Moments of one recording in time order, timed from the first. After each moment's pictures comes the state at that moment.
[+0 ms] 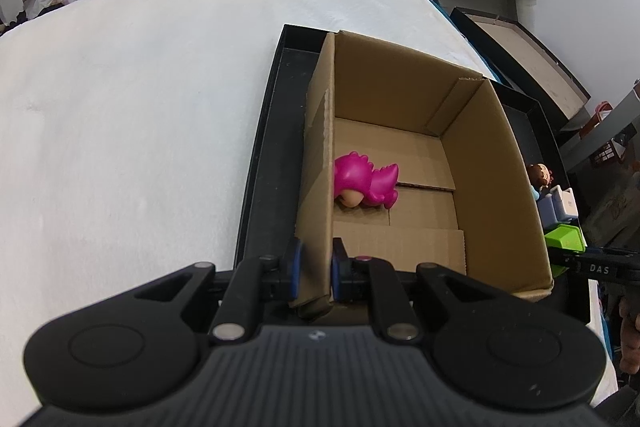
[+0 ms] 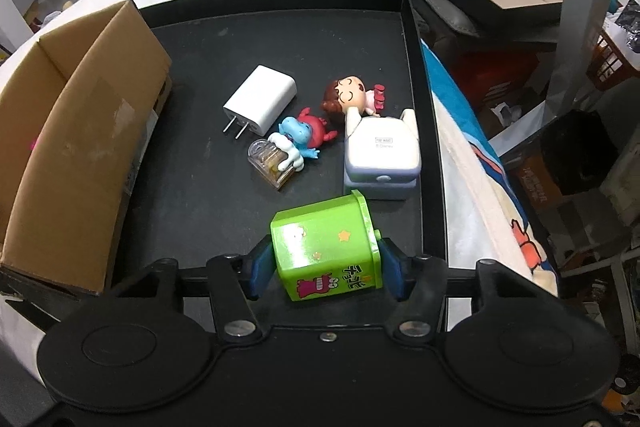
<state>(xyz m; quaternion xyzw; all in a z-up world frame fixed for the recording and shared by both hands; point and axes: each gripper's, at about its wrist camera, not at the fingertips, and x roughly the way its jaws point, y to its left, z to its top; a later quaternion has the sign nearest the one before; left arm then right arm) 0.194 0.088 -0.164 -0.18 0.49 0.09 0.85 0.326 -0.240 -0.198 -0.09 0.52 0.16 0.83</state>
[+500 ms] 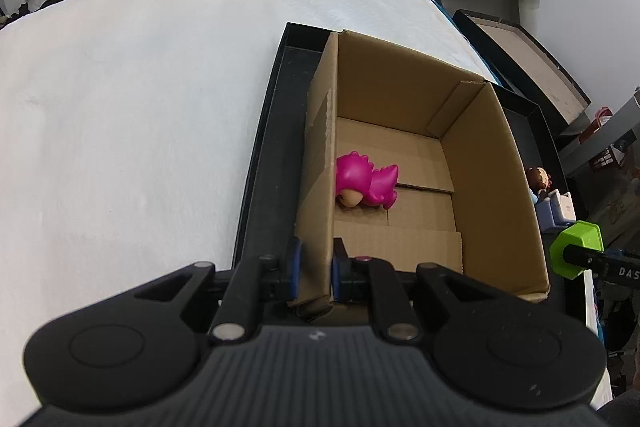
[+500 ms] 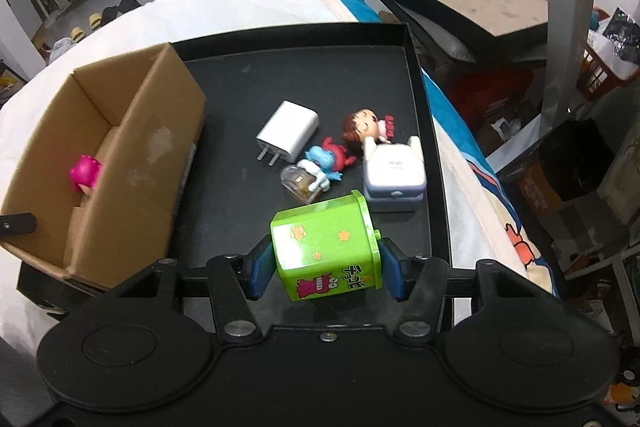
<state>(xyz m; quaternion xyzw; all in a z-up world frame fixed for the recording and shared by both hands) 0.193 0.091 -0.164 -0.19 0.49 0.09 0.84 0.310 -0.233 -0.160 -0.07 0.50 0.17 0.85</state>
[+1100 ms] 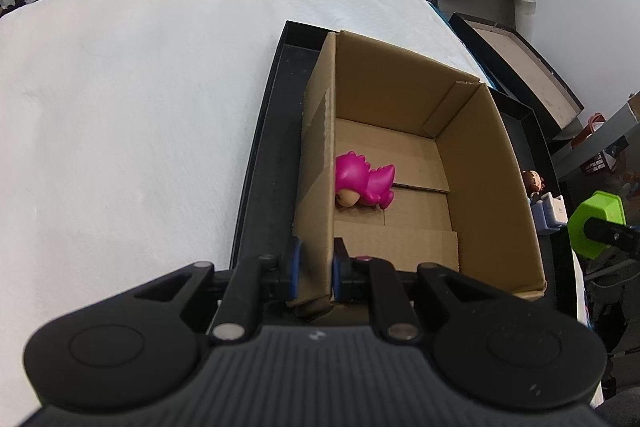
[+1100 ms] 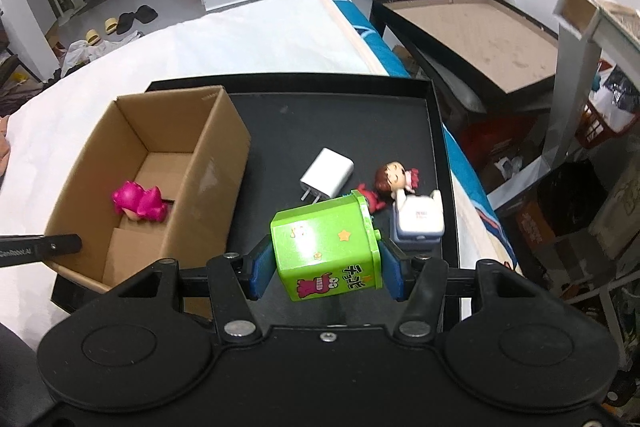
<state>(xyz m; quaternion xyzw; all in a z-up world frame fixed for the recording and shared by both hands) 0.189 0.096 -0.165 -0.21 0.49 0.08 0.84 0.301 -0.205 -0.116 -0.09 0.47 0.18 0.86</state>
